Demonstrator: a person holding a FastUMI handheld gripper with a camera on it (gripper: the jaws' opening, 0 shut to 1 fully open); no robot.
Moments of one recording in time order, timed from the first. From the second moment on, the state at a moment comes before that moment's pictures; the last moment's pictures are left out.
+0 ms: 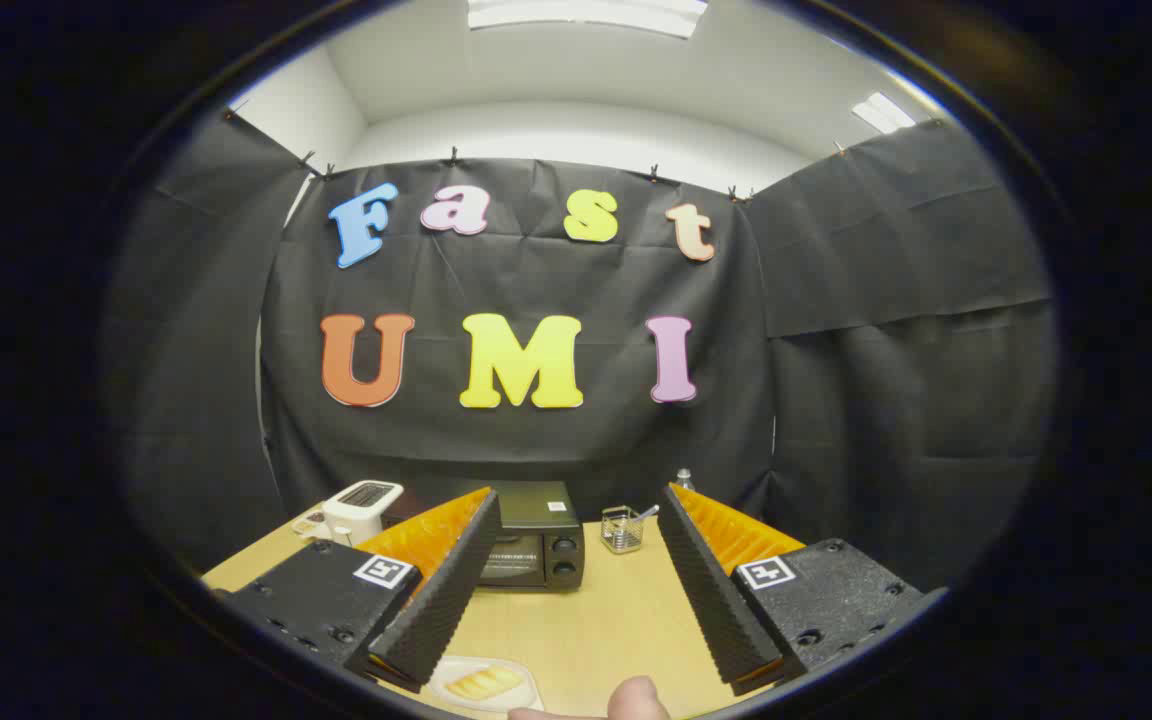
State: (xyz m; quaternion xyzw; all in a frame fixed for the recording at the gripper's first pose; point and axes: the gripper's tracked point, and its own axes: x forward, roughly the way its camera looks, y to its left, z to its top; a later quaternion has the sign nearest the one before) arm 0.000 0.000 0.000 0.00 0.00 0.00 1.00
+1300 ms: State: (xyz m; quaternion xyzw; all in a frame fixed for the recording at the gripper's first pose) arm 0.007 0.014 -0.015 0.01 0.02 0.03 1.00
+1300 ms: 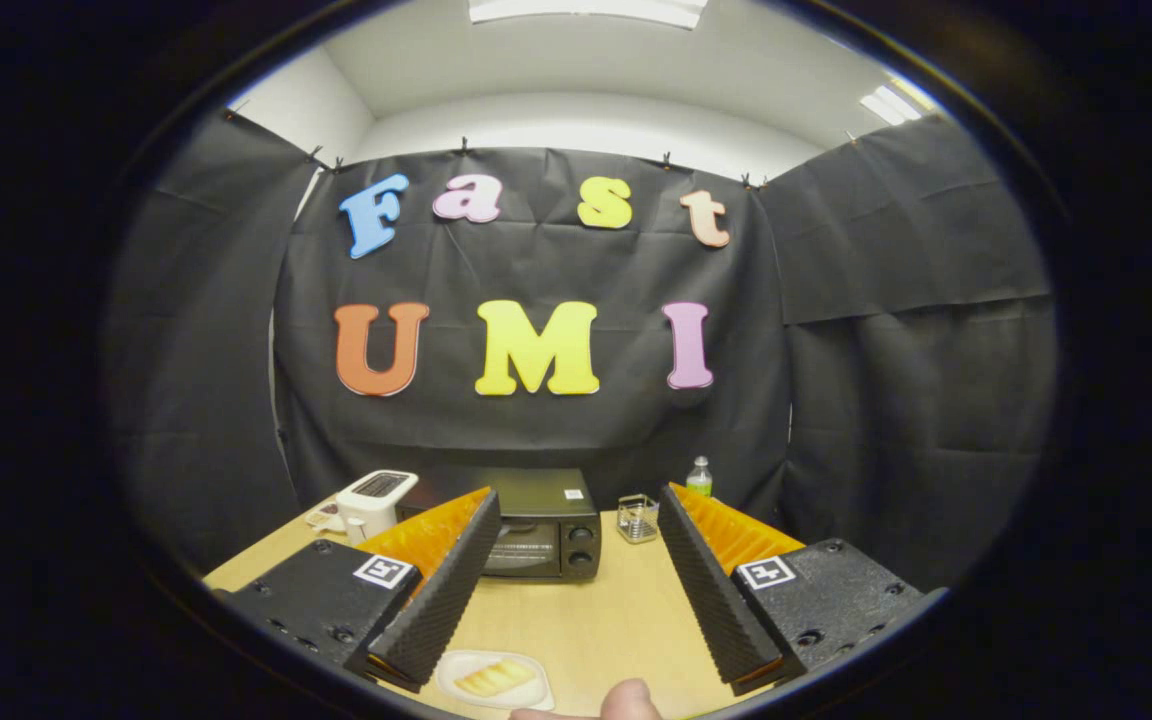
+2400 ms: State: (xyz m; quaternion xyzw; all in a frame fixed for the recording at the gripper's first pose) arm 0.224 0.163 -0.092 0.05 0.07 0.11 0.99
